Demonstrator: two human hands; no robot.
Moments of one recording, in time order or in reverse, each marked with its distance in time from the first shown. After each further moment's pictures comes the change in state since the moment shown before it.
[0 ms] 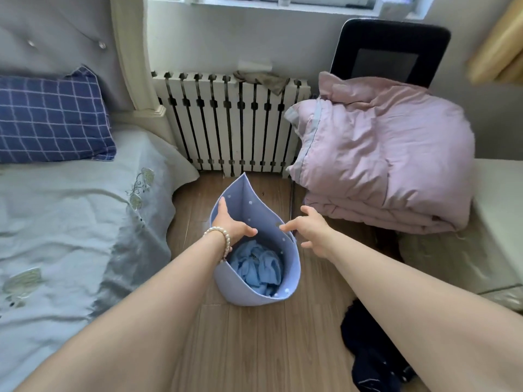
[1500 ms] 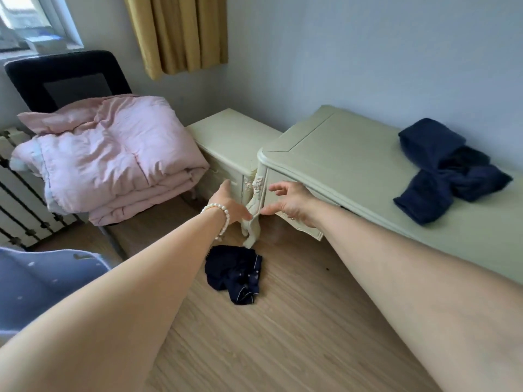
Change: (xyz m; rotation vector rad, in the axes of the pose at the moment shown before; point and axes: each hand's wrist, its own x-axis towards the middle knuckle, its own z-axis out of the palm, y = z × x) left_hand -0.397 -0.002 0.334 0.638 -0.644 0.623; right_hand -0.427 0.238 -0.285 0.148 0.671 -0.081
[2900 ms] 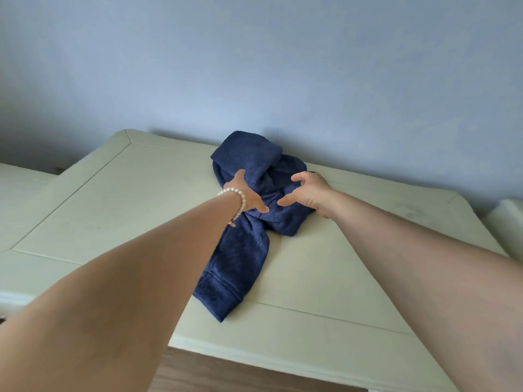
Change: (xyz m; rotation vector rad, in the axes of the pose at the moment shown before) left_hand 0.126 0.443 0.500 0.339 -0.409 0.257; right_hand 0.100 0.244 -0.600 -0.009 0.556 0.305
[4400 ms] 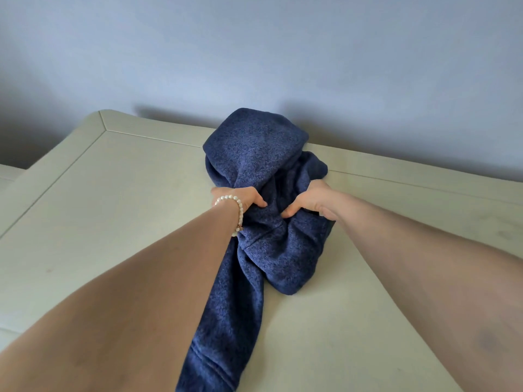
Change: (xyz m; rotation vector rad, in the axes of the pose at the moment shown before) left_hand 0.210 -0.010 0.029 -0.501 0.172 -0.450; right_hand 0.215 0.036 0.051 0.038 -0.205 0.254
